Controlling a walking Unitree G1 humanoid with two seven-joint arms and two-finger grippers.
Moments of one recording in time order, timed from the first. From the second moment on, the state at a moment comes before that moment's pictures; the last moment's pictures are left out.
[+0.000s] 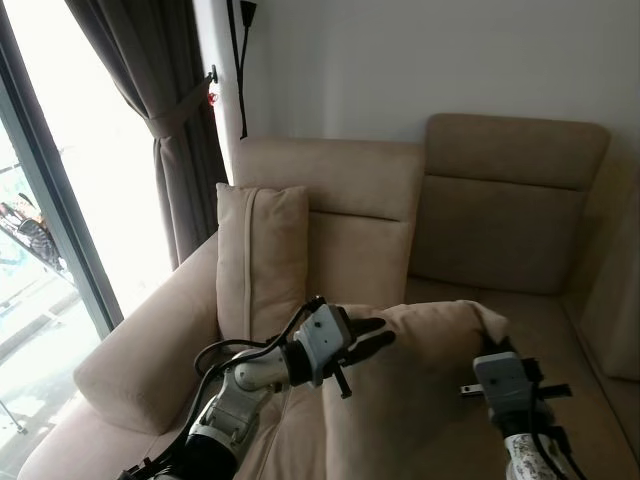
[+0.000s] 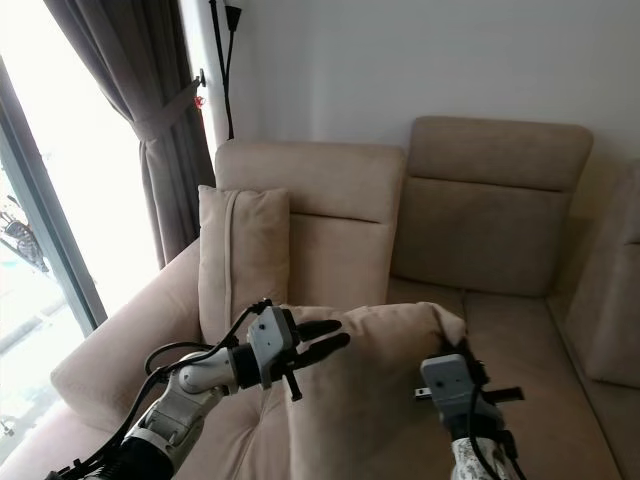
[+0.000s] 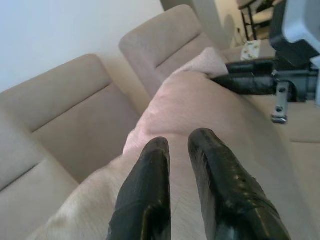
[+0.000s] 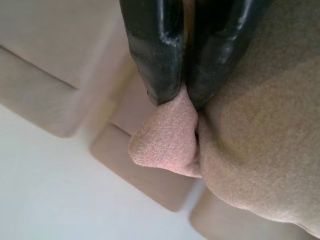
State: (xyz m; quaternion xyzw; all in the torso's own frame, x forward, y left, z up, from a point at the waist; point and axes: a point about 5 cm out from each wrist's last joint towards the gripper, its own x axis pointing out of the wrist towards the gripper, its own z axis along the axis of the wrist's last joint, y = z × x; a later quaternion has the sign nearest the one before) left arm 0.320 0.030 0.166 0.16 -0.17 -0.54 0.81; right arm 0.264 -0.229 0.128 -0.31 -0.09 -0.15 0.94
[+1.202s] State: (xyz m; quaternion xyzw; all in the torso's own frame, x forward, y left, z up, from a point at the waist) left arm 0.324 0.020 0.151 0.19 -0.12 -0.55 0.80; right arm 0.308 -0.281 0.133 -0.27 0.02 -0.22 0.94
